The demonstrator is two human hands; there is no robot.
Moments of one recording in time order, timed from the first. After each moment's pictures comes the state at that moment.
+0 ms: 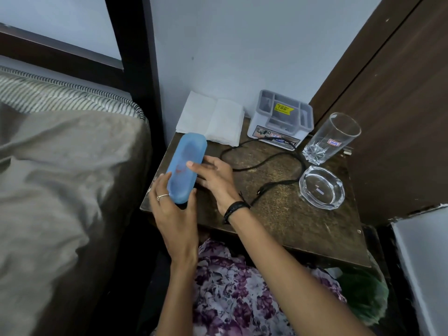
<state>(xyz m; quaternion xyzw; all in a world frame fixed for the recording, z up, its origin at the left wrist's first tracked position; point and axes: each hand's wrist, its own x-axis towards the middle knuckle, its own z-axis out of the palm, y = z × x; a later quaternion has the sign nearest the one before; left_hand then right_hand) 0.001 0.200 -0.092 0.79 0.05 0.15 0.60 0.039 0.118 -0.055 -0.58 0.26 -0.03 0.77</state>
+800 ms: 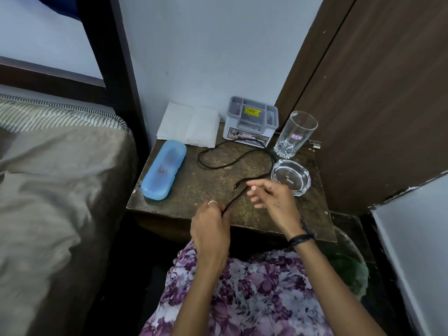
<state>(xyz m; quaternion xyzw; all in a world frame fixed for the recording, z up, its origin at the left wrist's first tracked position) -0.062 0.149 -0.067 0.93 -0.11 -0.06 0.34 -0.091 0.015 -0.037 -0.81 0.25 -0.12 0.51</state>
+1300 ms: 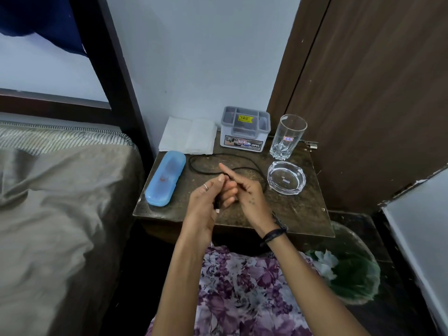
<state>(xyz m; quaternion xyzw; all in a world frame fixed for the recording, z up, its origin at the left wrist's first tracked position) -0.042 0.157 0.001 0.45 0.02 -0.32 0.83 -0.079 0.054 -0.020 -0.78 0.11 -0.17 0.59</state>
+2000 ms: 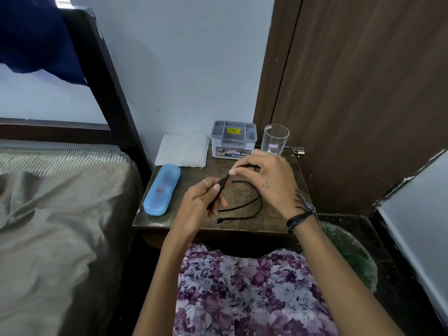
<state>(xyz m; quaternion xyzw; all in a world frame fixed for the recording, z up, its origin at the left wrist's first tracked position) -0.042 0.172 0.016 0.66 -0.27 -0.23 0.66 -0.113 0.026 0.070 -0.91 0.09 -0.27 0.30</state>
